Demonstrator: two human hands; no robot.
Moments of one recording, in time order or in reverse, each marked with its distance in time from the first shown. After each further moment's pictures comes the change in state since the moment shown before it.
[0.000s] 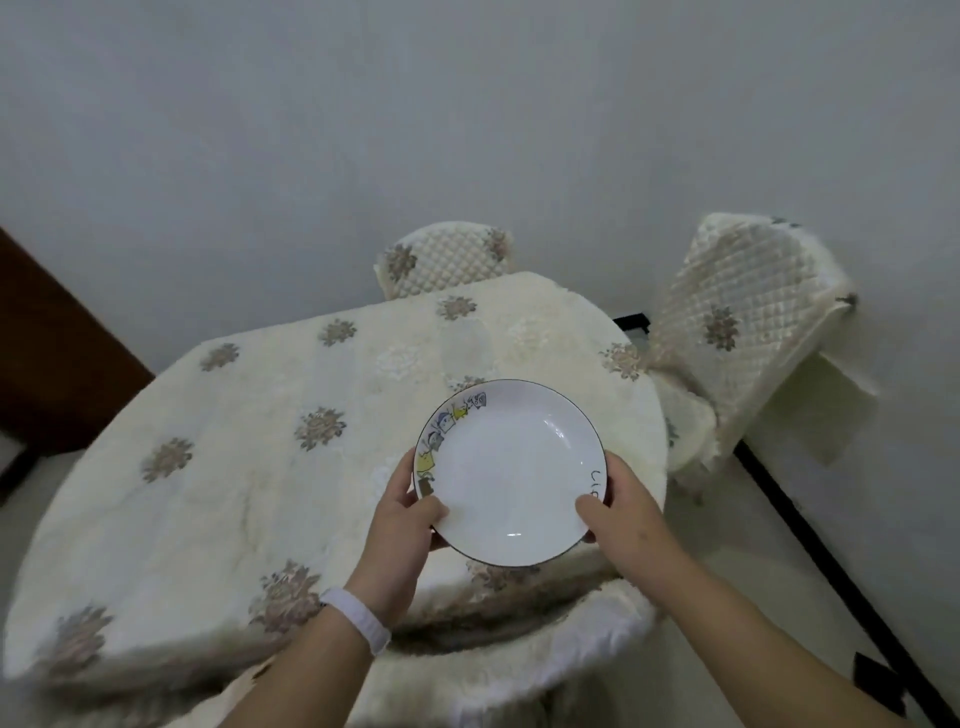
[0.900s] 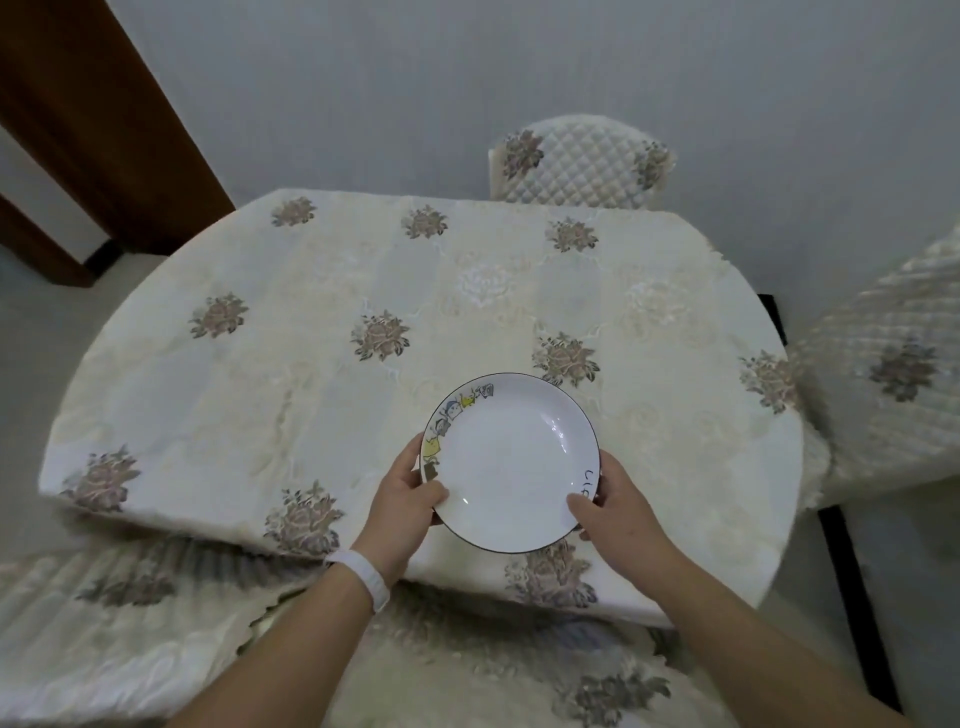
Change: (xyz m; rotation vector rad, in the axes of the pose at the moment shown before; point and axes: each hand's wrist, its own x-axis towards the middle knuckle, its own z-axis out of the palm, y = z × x) left_hand 0.115 -0.071 -0.082 -0.098 0.285 -0.187; right_hand 0.148 0.034 0.093 -0.225 -0.344 0.157
